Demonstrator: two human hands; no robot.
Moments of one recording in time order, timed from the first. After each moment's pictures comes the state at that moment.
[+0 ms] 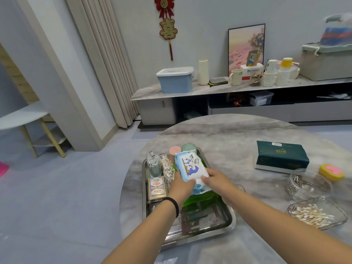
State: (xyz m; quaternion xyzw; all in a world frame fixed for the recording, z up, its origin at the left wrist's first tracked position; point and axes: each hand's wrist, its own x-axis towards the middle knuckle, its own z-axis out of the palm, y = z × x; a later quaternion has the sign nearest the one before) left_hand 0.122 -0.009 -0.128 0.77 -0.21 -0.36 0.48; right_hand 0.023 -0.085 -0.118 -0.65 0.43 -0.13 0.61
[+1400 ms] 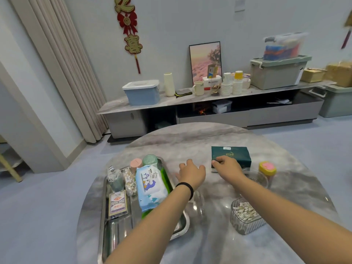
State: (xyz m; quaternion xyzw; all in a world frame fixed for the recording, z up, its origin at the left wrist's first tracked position) left_hand -0.004 -0.105 -0.073 0.83 -0.38 -0.28 0.29; right_hand -0.104 -0.175 -0.081 -0.72 0.56 -0.20 0.37
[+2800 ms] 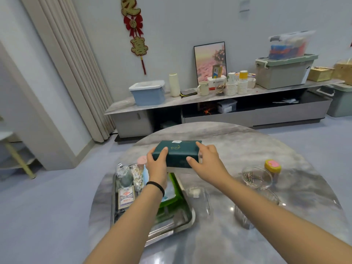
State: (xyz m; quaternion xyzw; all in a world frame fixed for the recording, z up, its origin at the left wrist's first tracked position) left_hand 0.062 -0.047 -0.051 0.64 -0.14 -0.29 0.70; right_hand -0.079 -0.092 -0.019 -0.81 0.39 -0.25 0.37
